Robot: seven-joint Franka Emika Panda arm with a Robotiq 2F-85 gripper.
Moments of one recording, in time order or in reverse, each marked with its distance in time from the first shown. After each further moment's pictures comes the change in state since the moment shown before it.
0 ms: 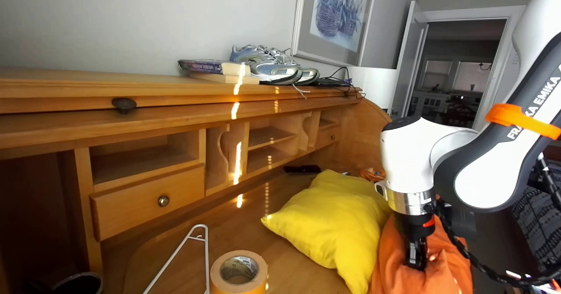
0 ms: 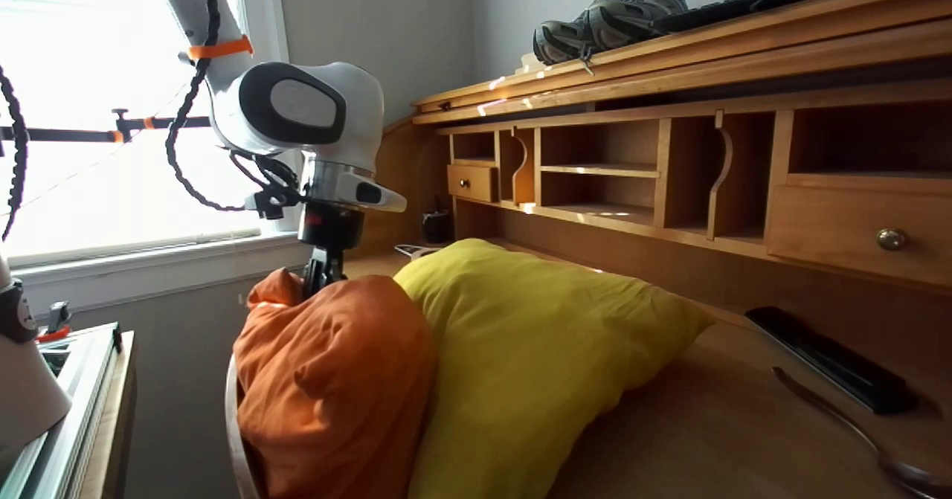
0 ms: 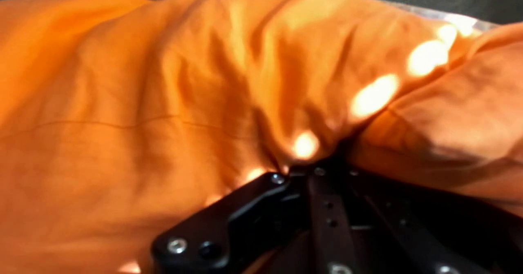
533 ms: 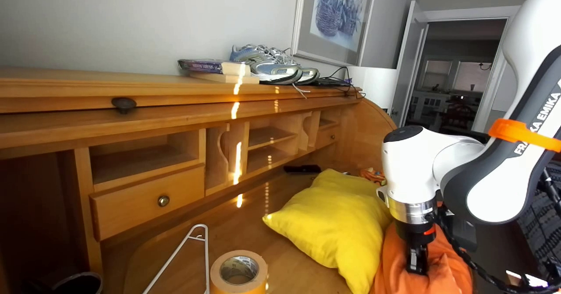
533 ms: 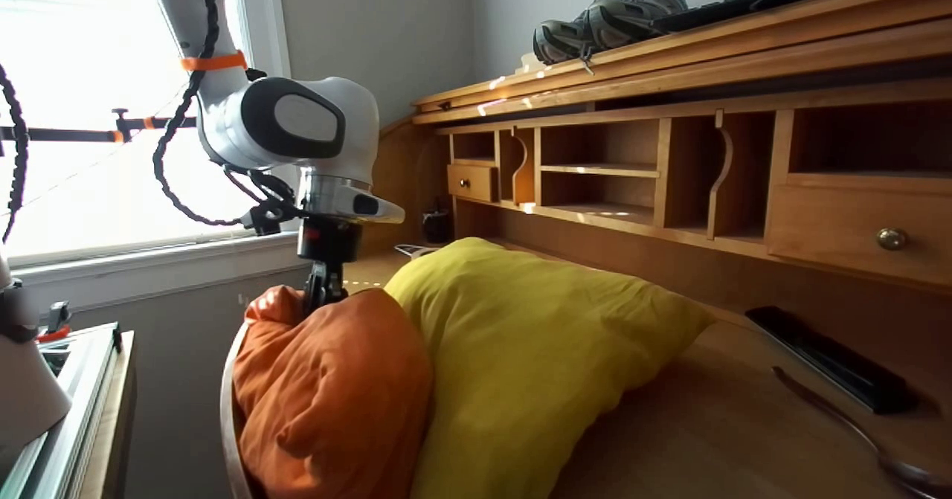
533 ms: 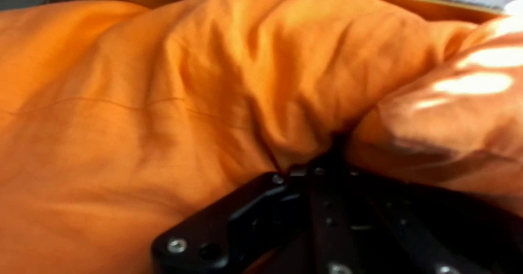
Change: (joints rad) arm 0.002 0.050 -0.024 -0.008 -0.128 0.062 0.109
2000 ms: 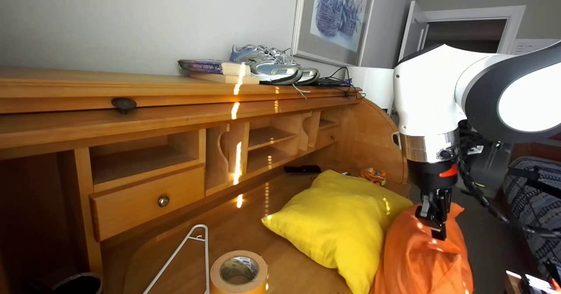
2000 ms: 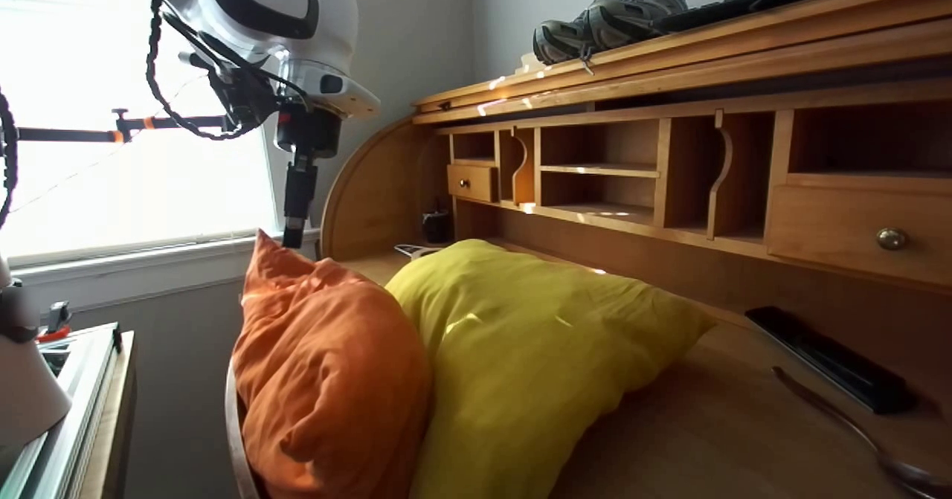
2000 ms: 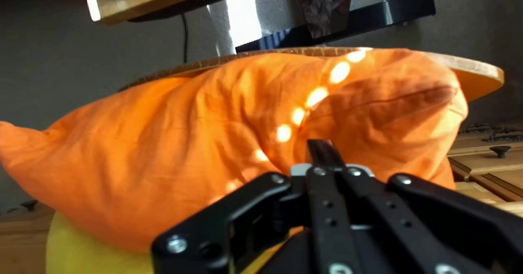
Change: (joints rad) arm -0.005 -0.448 0.156 0.020 0.204 -0.477 0.118
